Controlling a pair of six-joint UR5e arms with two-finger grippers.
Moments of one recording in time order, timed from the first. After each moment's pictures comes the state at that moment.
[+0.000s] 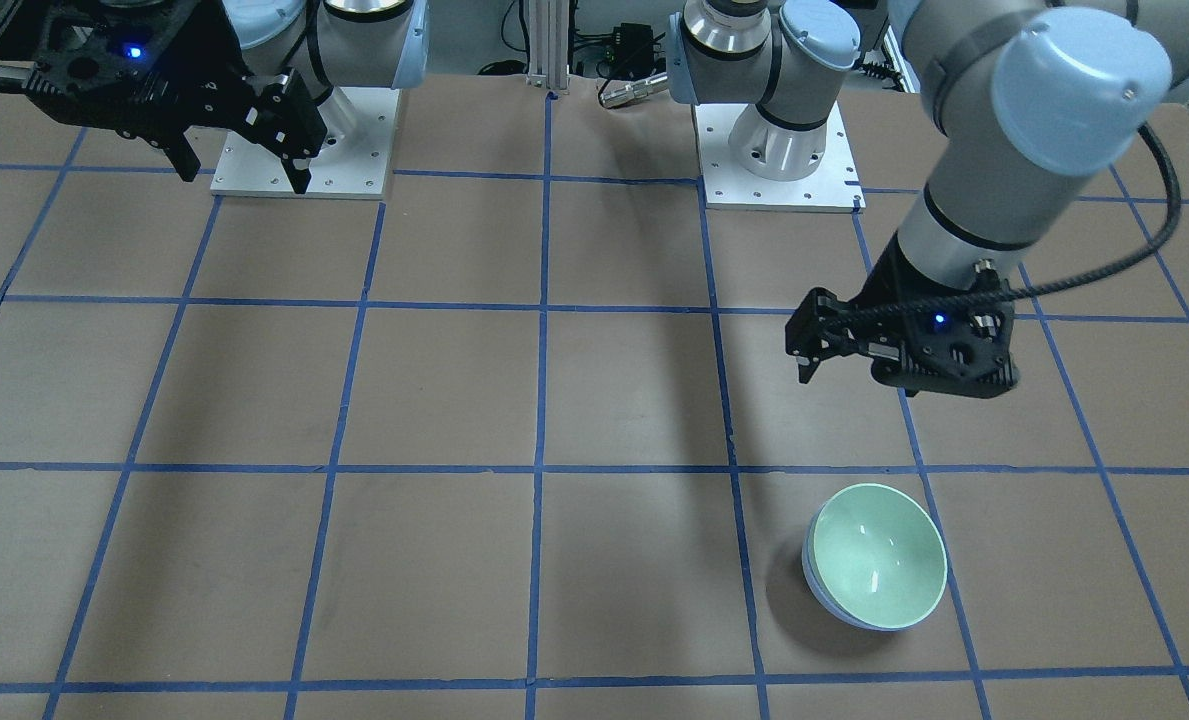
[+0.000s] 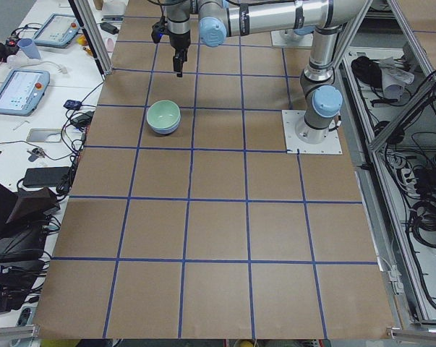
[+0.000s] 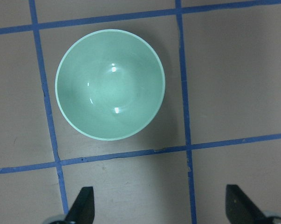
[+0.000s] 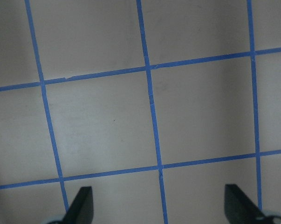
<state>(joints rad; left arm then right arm) -1.54 -1.73 -1.52 -1.42 1.59 0.18 1.58 -1.67 1.55 -1.46 -1.56 0.13</state>
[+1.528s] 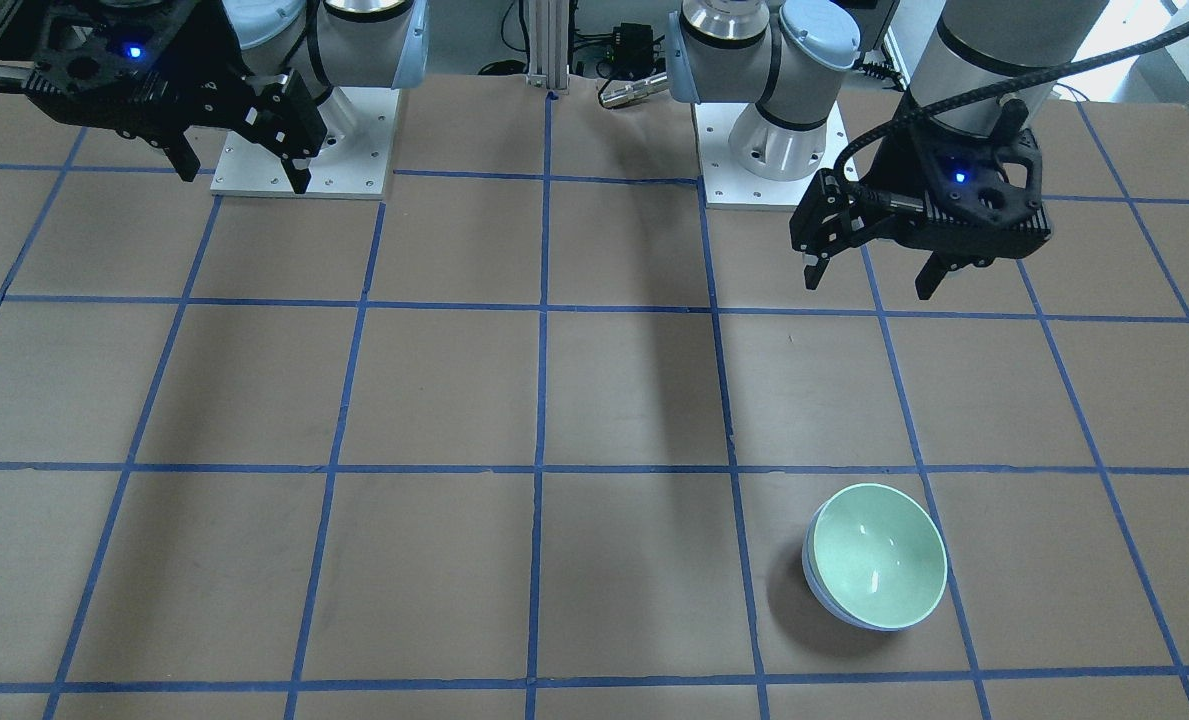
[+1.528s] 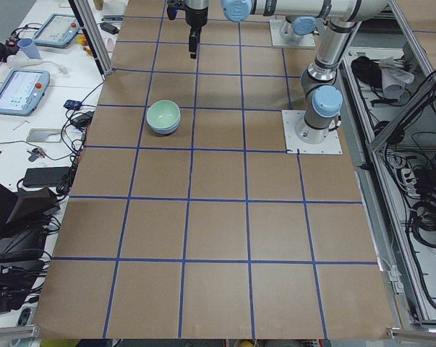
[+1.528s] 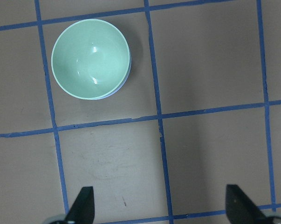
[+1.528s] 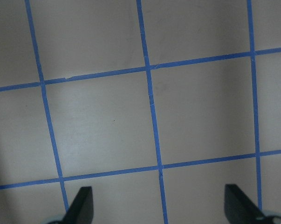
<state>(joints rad) -1.52 -1.59 -1.51 -1.52 1.57 0.15 1.58 -1.67 1.55 -1.46 -1.56 0.13</state>
